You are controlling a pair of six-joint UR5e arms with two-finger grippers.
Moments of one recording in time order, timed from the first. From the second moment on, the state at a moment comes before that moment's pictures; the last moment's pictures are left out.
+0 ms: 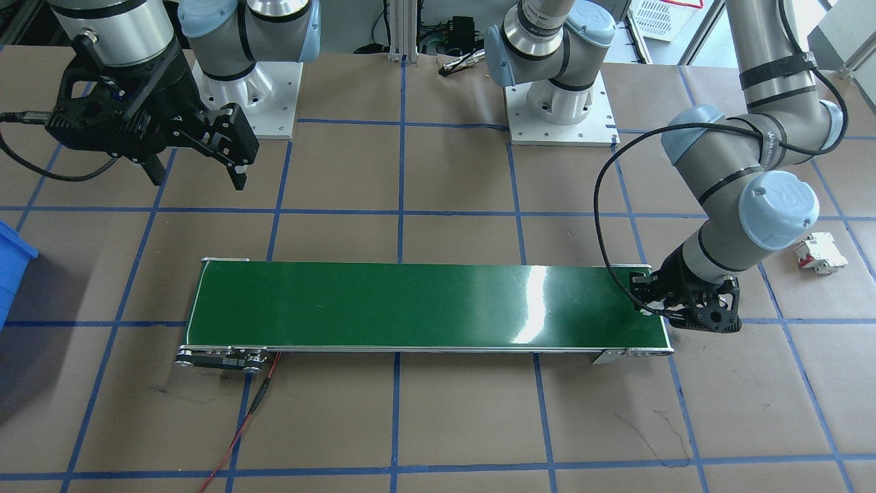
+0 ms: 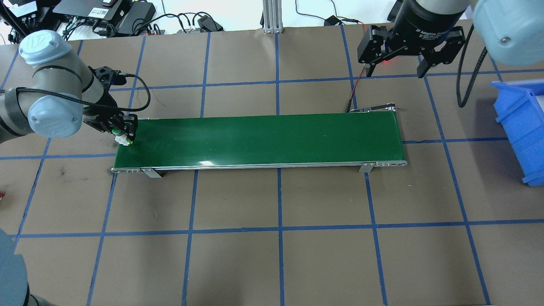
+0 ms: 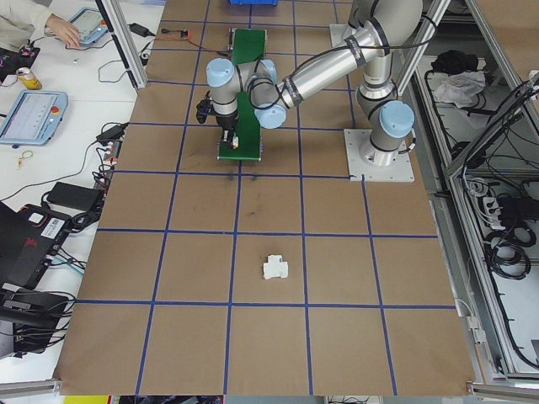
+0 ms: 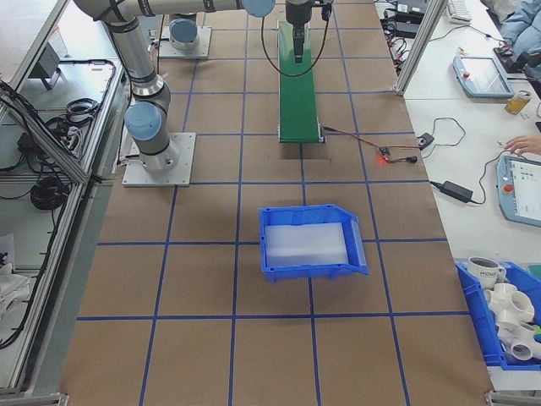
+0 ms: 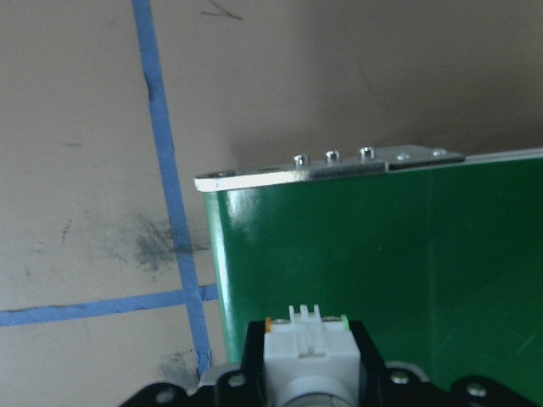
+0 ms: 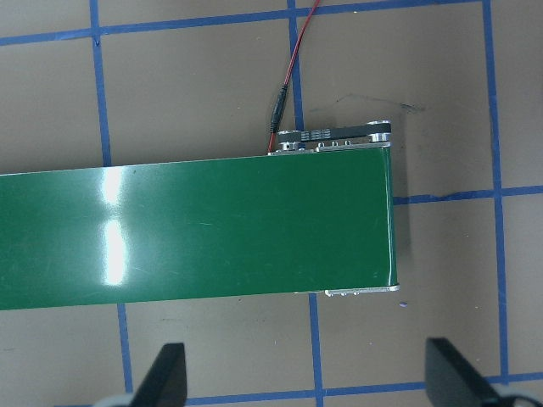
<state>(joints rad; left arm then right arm) -1.27 -1.87 -1.82 -1.07 1.59 0.40 1.60 -1.55 1.50 -1.62 -1.56 0.10</state>
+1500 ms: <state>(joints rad) -1.56 -1.52 -1.82 -1.32 1.60 0.11 1.60 -1.55 1.50 -1.63 -1.57 0.04</state>
